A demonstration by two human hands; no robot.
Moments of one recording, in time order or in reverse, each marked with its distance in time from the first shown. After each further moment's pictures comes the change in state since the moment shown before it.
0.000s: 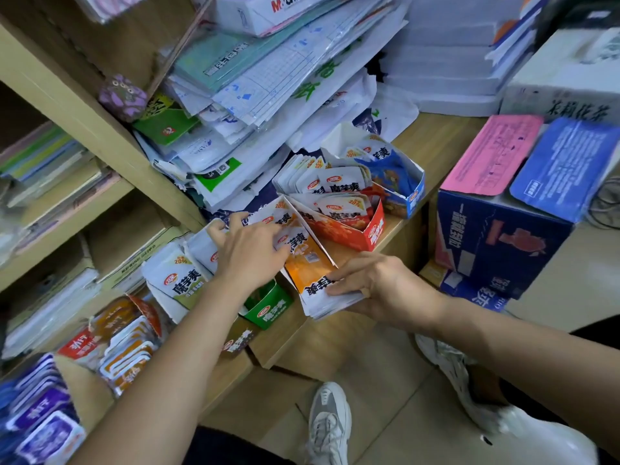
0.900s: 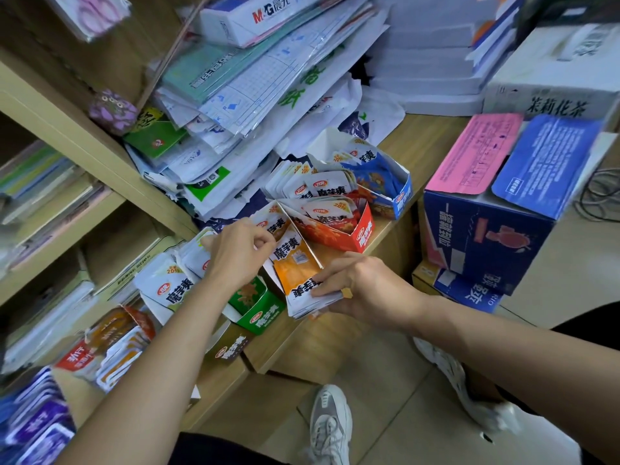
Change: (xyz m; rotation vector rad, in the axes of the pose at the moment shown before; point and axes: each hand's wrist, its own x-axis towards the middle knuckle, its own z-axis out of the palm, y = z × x) left_hand 0.010 -0.003 0.000 -0.310 0.093 -0.003; right_hand 0.005 -0.009 -0.003 0.046 -0.025 0.067
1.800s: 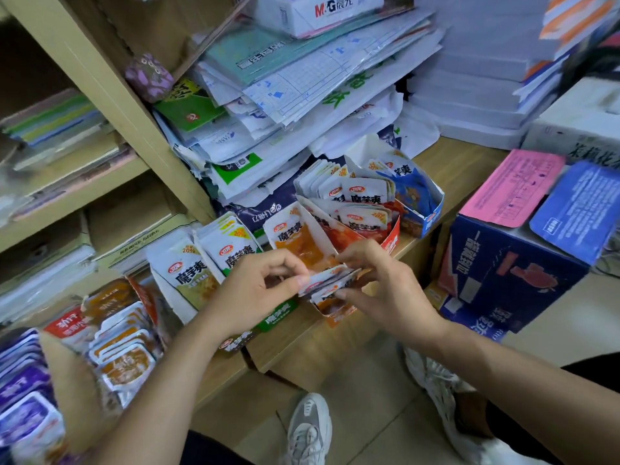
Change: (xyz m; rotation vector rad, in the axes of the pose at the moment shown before) left_hand -0.072 -0.012 -0.023 -0.655 -0.236 0.196; right_hand 0.009 -0.010 0.010 0.201 0.218 0.172
